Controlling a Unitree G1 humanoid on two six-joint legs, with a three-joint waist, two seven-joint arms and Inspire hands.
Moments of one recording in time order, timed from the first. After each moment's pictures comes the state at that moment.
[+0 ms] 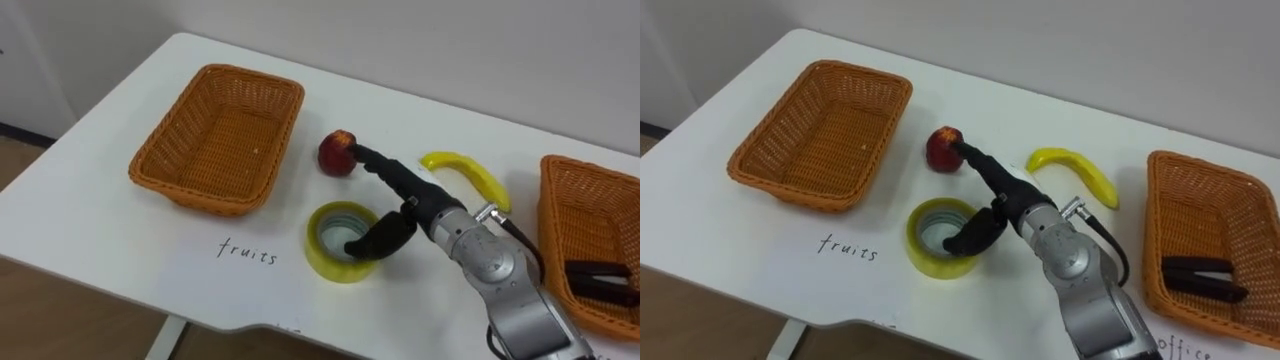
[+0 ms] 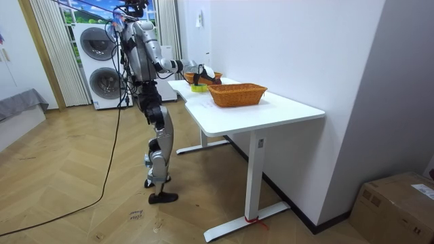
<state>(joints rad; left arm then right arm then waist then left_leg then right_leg) 0.22 0.18 0.06 0.96 0.17 0.18 0.16 -0.14 -0.26 0.26 0.04 -0.36 0.24 0.30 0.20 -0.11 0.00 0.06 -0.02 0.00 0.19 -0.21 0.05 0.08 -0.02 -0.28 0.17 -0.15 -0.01</state>
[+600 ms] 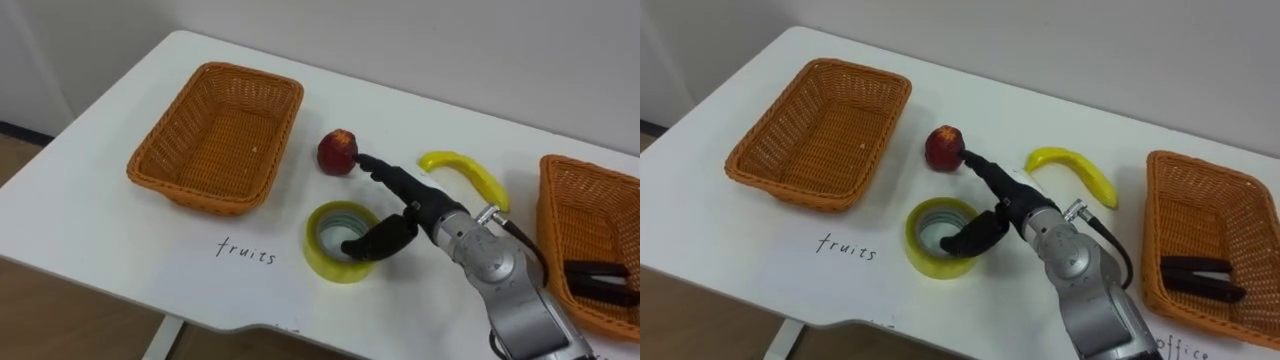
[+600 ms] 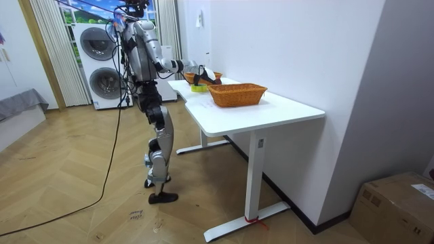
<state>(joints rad) 0.20 0.19 0.06 0.94 0.17 0.23 0.16 -0.15 -0.26 0.25 0.05 -0.41 0.31 0.33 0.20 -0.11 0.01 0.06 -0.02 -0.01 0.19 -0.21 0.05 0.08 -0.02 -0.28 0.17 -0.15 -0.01</state>
